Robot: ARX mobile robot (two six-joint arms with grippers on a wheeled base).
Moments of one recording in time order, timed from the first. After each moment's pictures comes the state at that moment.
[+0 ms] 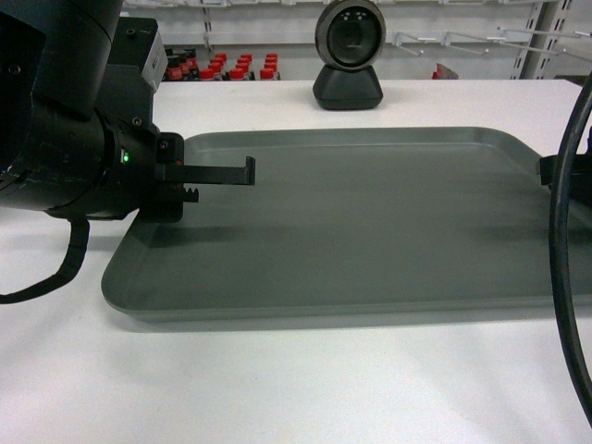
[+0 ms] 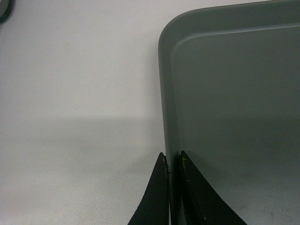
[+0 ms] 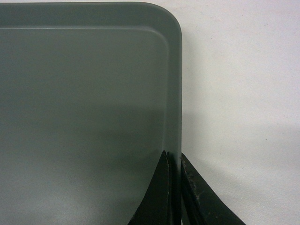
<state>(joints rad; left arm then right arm) -0.39 1.67 0.91 0.11 -0.41 -0.20 0.06 1.67 0.89 0.16 -0.10 0.00</state>
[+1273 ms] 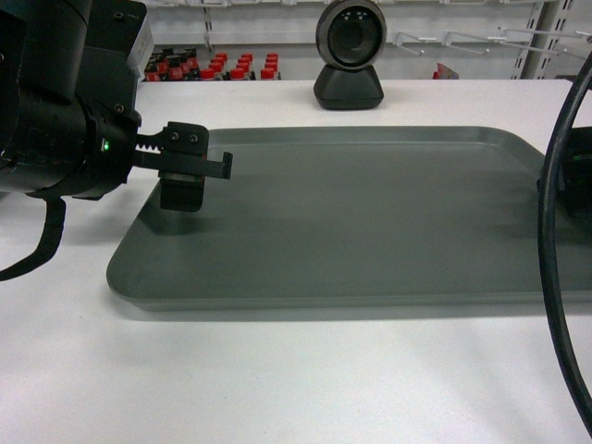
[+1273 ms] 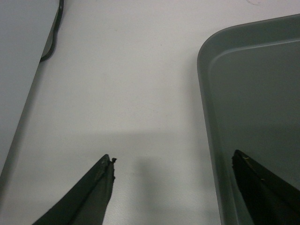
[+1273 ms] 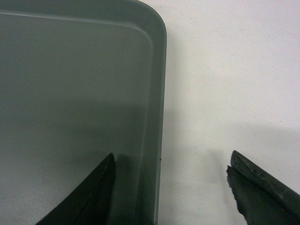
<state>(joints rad) -0.37 1.67 0.91 0.18 -0.45 -0.07 0.07 1.67 0.91 0.12 -0.02 -0.05</state>
